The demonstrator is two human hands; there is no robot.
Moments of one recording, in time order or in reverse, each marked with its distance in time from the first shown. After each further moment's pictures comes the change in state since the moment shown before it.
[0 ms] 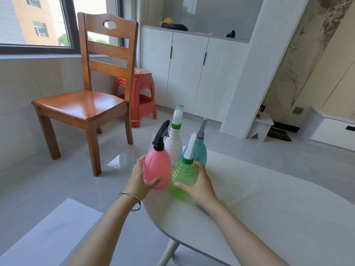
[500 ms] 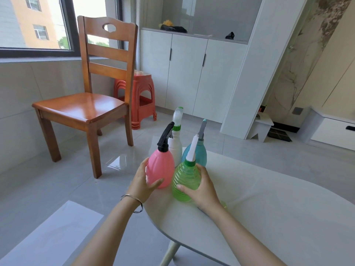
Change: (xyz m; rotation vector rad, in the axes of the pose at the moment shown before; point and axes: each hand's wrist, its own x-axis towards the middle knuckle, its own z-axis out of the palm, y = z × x) left_hand 0.000 0.000 0.006 0.013 -0.030 0.000; right_hand -0.006 0.008 -0.004 0.015 0.036 -0.032
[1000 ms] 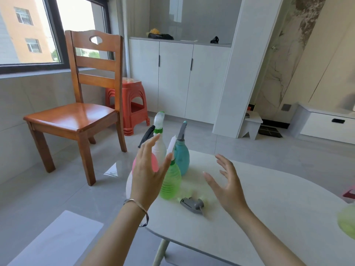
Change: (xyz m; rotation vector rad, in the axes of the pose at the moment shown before) left_hand -0.057 0.139 0.027 0.015 0.351 0.535; right_hand -0.044 -0.019 -0.111 0.026 0.202 -0.220
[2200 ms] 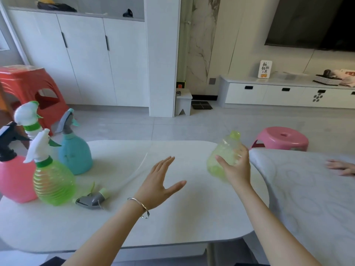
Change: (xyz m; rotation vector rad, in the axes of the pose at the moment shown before) left_hand -0.089 0.069 0.238 0.027 -0.909 -0.001; right_hand -0.038 0.121 -0.262 -0.171 0.614 0.381
